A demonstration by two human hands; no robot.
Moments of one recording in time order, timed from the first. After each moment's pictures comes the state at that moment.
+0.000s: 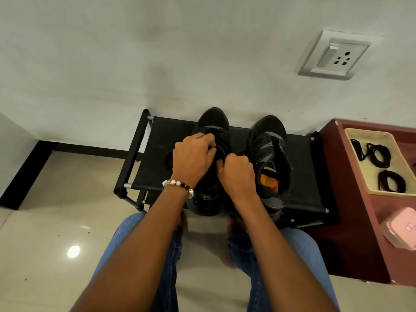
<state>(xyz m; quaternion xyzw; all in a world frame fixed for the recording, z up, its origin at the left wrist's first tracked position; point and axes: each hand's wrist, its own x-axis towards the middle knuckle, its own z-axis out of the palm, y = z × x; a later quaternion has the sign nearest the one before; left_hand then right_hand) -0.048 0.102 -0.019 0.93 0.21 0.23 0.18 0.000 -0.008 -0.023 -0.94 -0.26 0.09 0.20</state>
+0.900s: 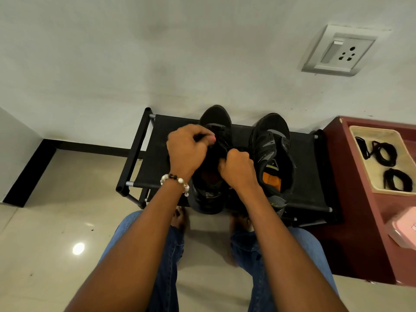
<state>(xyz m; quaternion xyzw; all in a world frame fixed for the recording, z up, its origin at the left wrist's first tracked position) -0.049 0.110 -0.012 0.80 0.30 0.28 0.43 0.014 -0.004 -0.025 -0.93 -0.25 0.18 0.21</state>
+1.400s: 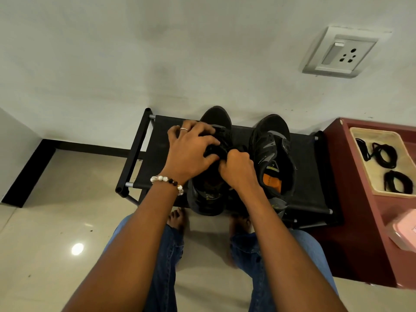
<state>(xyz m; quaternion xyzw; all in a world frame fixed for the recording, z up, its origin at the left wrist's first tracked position) -0.055 0.122 -0.013 0.96 0.14 0.16 0.16 0.017 -0.003 -0.025 -0.92 -0.26 0.18 0.22</state>
